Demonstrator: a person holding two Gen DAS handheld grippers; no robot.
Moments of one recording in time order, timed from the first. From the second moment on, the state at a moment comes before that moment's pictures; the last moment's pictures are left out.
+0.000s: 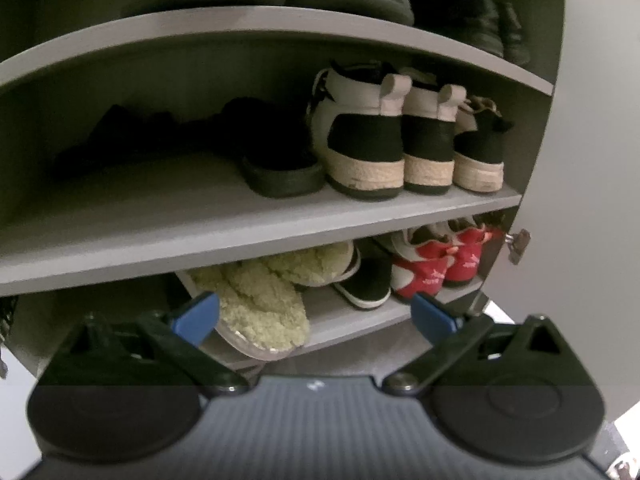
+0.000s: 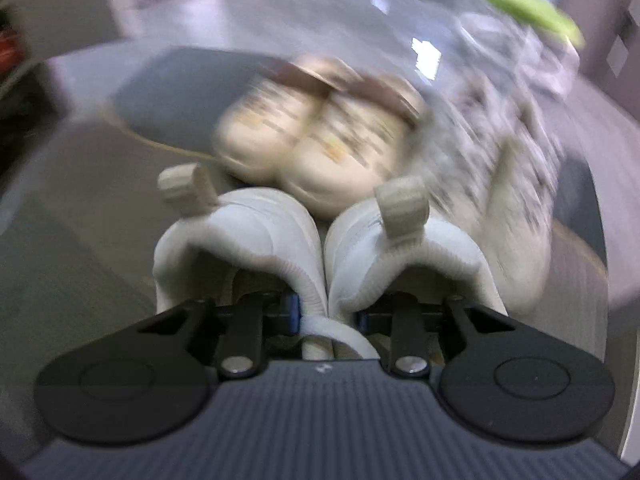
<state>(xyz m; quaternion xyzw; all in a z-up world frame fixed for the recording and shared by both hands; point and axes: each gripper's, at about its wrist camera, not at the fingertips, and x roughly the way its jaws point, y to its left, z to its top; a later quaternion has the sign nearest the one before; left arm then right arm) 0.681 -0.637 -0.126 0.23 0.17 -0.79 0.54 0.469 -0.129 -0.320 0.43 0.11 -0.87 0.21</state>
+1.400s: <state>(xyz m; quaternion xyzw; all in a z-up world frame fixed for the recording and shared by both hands) 0.768 -0.563 -0.039 0.15 0.15 -0.73 0.65 0.563 -0.538 0.021 0.01 0.01 -0.64 0.77</state>
